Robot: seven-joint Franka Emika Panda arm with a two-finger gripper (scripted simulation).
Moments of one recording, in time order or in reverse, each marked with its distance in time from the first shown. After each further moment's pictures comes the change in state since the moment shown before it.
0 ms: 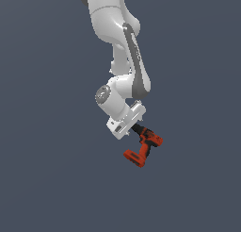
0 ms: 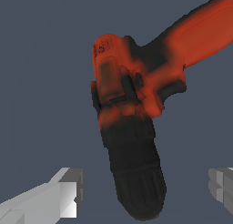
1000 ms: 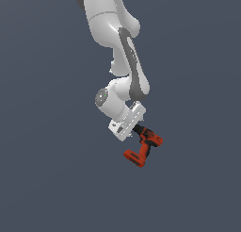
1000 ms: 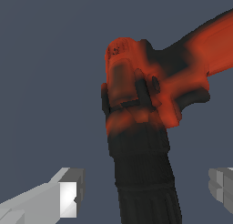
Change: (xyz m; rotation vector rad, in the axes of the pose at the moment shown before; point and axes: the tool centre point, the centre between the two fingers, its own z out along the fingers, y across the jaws) arm 0.004 -0.004 0.014 0.046 0.069 -0.089
